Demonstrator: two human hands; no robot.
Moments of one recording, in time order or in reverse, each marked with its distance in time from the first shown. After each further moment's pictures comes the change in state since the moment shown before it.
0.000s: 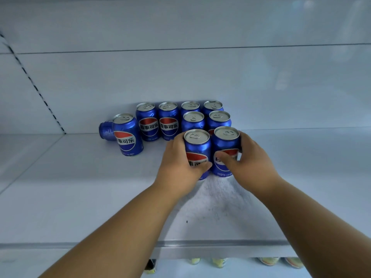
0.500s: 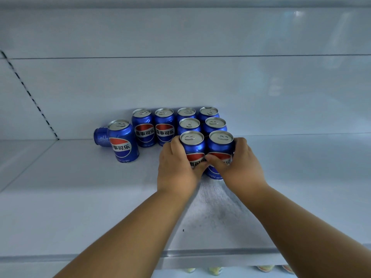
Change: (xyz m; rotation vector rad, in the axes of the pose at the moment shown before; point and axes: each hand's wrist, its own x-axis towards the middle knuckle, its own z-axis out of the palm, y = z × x) left_hand 0.012 -0.001 0.021 0.247 0.241 0.071; right_hand 0.006 -0.004 0.016 -0.053 0.107 0.115
